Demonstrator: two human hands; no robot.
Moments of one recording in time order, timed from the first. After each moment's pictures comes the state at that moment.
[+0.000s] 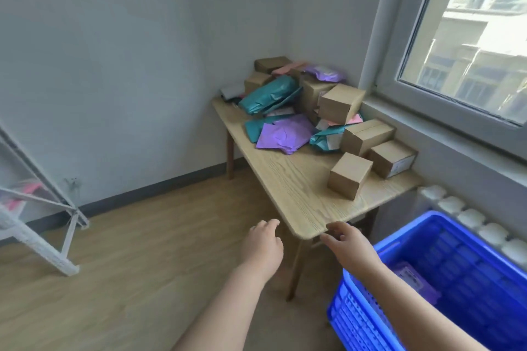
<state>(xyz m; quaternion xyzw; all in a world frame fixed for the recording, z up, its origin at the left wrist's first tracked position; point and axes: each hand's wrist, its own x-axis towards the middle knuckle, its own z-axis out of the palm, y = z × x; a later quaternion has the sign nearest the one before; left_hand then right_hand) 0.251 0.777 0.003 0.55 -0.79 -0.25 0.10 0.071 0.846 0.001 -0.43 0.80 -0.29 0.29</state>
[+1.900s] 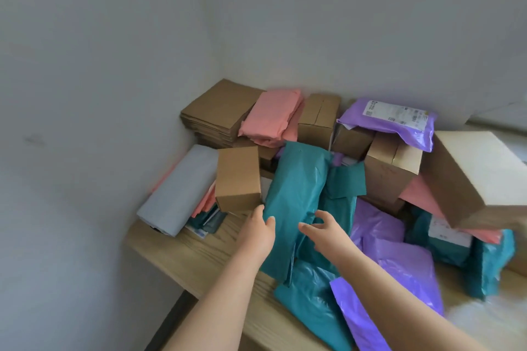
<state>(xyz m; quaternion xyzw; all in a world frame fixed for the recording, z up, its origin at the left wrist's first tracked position) 0.050 -0.146 -0.034 0.41 -0.82 -0.40 -0.04 -0.031 -0.010 -0.040 -0.06 0.80 -0.47 0.35</state>
